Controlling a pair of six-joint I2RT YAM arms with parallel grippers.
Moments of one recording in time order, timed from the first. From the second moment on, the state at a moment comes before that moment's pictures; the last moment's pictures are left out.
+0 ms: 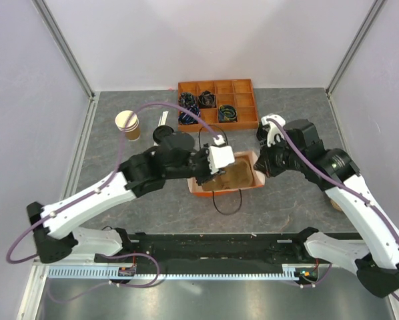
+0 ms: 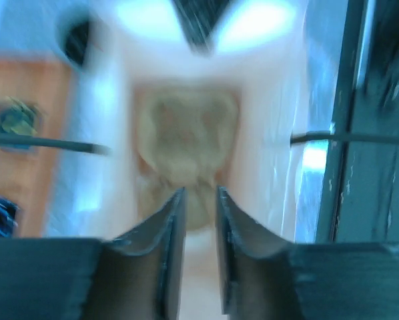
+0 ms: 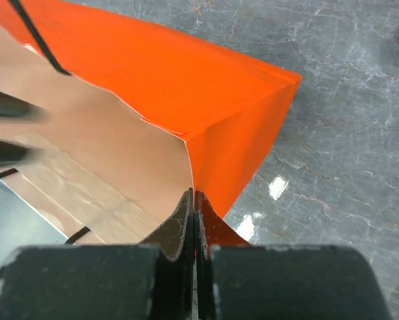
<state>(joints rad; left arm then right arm) -1.04 1.27 1.29 -0.52 0.17 0.37 0.54 1.07 1.32 -0.98 -0.20 0.16</state>
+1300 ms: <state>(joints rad) -0.70 1.04 1.30 -0.44 0.42 0.09 0.54 1.05 1.34 -1.12 -0.32 -0.18</state>
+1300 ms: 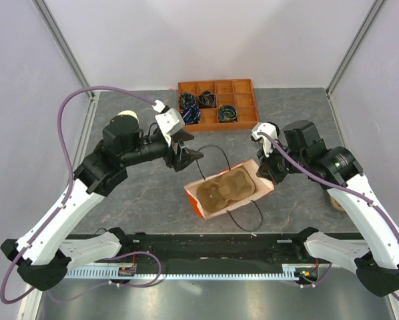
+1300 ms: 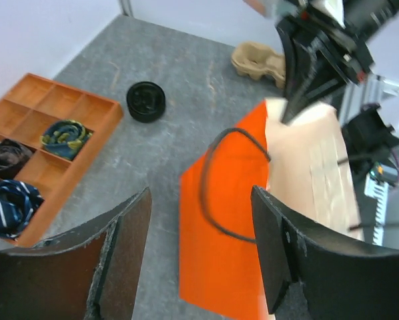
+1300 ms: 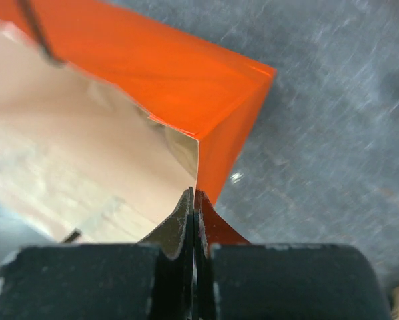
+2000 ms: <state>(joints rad) -1.01 1.11 1.54 -0.55 0.36 0.39 0.62 1.23 1.66 -1.21 -0.01 -0.23</state>
